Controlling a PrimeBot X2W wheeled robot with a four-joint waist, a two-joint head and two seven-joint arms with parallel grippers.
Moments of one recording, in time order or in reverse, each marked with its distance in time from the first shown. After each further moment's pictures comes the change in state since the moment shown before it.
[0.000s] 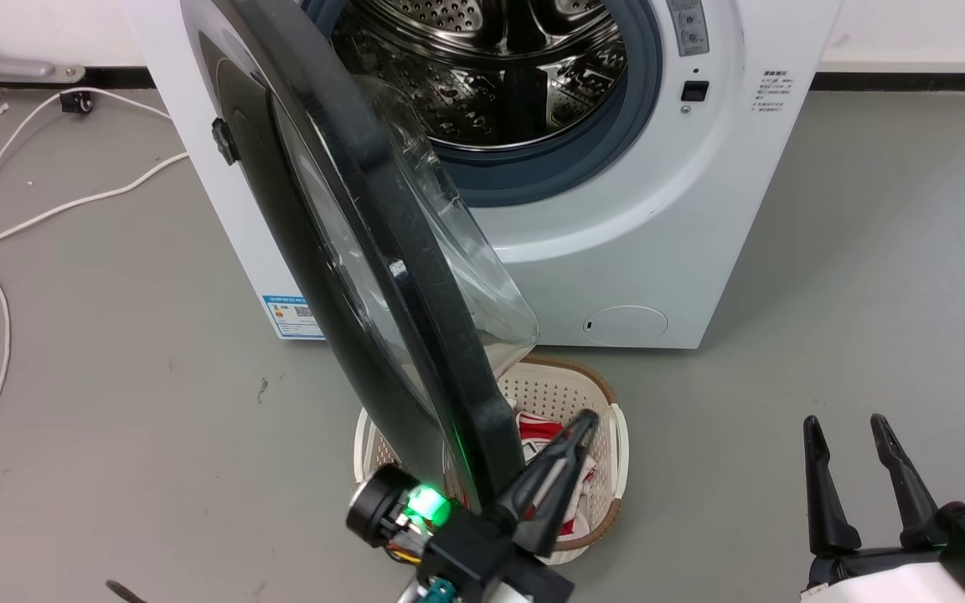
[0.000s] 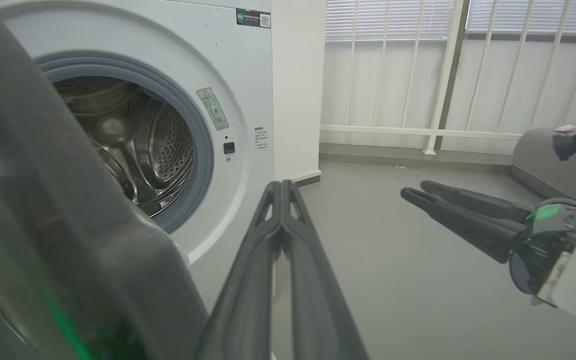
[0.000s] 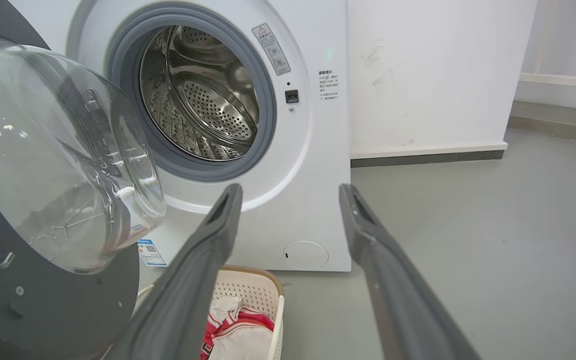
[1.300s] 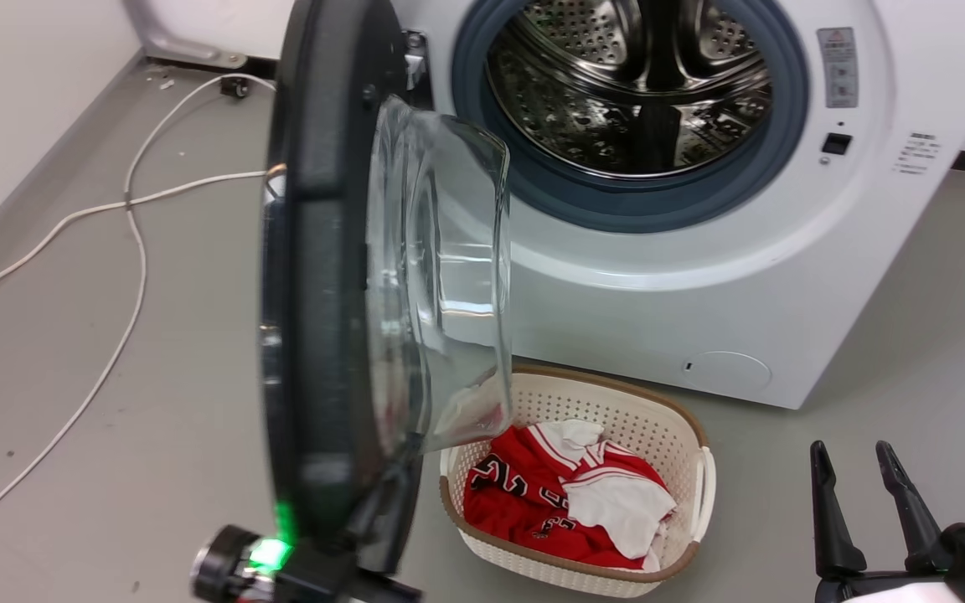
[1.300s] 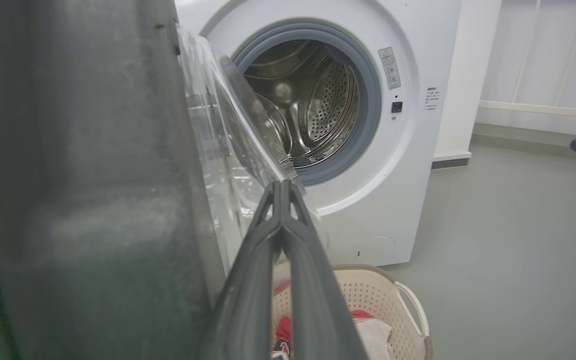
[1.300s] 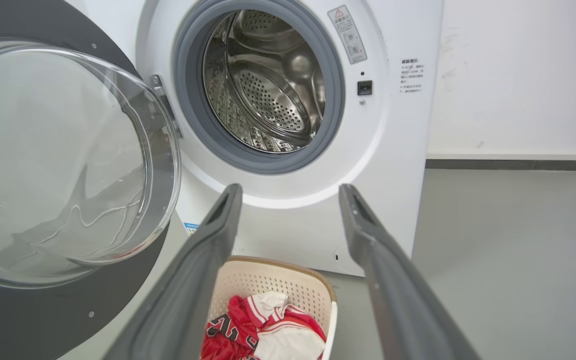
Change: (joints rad) left arm 0.176 0.059 0.272 -0.028 0.053 0.015 -0.004; right arm 0.032 0.000 -0.016 0.024 0.017 0.000 0.000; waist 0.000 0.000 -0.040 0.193
